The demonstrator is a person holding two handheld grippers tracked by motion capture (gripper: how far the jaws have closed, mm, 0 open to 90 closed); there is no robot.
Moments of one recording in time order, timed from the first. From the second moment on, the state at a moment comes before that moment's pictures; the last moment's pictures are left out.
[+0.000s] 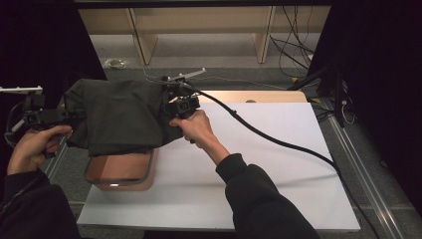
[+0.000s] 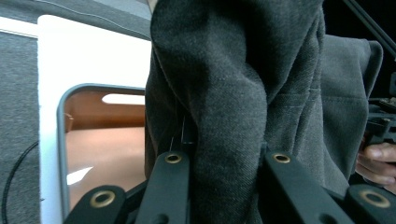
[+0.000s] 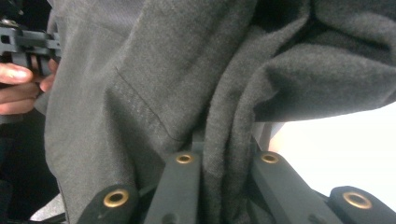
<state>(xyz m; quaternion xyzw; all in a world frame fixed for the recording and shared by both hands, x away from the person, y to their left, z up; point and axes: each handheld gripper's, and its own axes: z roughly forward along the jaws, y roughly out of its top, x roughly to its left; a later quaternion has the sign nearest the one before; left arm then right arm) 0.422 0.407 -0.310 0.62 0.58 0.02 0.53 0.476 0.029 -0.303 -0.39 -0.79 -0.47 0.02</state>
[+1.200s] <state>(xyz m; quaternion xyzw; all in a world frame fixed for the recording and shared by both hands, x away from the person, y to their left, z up) 0.440 0.426 -0.361 0.60 0.65 -0.01 0.47 0.478 0.071 -0.353 -0.40 -0.82 -0.41 0.04</state>
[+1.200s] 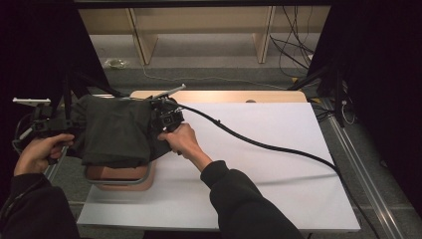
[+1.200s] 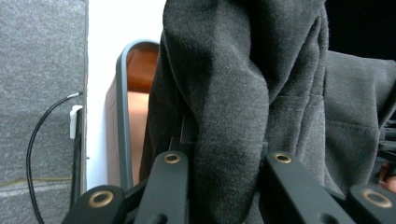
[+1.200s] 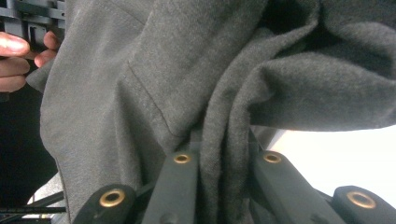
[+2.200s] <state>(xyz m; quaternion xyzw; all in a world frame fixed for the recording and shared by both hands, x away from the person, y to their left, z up) 0.464 0.391 -0.410 0.62 0.70 0.00 0.36 0.478 0.071 -0.366 -0.40 -0.83 -0.38 0.06</state>
